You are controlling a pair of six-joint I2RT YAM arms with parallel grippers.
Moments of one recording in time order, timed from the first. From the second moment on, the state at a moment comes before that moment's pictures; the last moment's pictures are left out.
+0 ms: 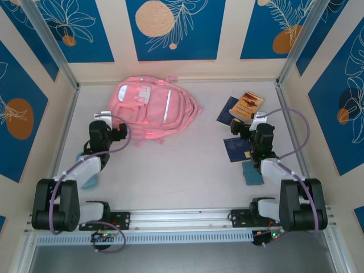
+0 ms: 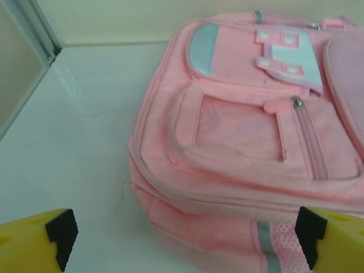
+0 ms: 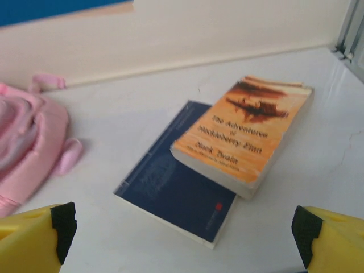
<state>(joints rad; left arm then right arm) -0.07 1.23 0.57 0.22 -0.13 -0.04 0.03 1.18 0.44 0.43 -0.02 0.18</state>
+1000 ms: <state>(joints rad) -0.51 2.15 1.80 -0.49 0.15 -0.58 0.11 1.38 0.91 -0.41 -0.35 0.64</state>
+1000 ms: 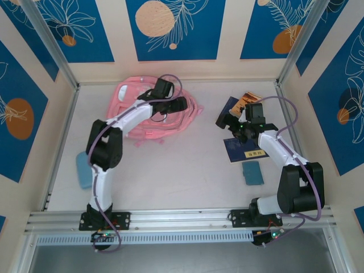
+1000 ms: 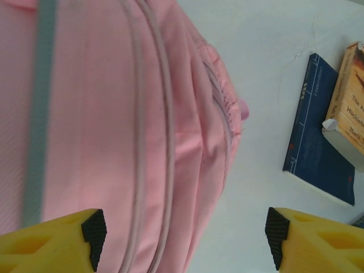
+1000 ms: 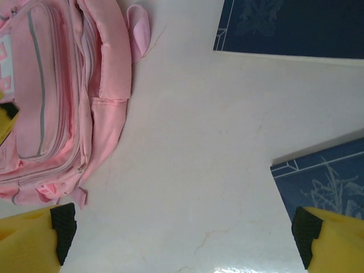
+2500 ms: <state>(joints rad) -0.46 1.37 0.85 -0.74 0.05 -0.70 0.58 1.86 1.25 -0.58 -0.34 0.64</state>
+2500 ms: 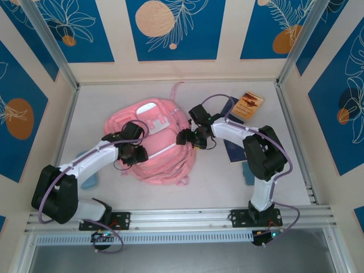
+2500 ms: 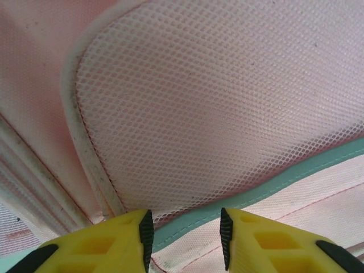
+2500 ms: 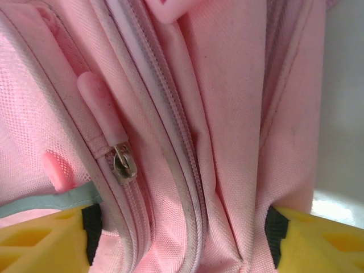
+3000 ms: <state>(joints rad) -0.29 1.68 1.08 -0.65 0.07 -0.55 0.71 1.85 1.17 -0.44 -0.36 0.82</state>
